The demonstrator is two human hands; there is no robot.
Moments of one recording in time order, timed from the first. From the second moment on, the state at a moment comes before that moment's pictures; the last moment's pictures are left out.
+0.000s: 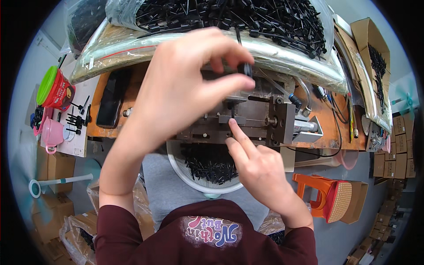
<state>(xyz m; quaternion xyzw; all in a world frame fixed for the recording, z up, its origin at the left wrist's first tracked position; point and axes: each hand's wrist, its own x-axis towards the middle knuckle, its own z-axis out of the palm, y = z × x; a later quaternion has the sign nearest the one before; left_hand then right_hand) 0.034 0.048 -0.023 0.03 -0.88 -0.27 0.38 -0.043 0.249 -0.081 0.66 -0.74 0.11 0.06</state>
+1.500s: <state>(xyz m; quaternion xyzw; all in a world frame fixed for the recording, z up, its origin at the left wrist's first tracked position) -0.063 0.007 -0.020 0.08 -0.92 -0.03 0.38 -0.041 0.254 -0.103 0.65 -0.70 0.29 0.05</state>
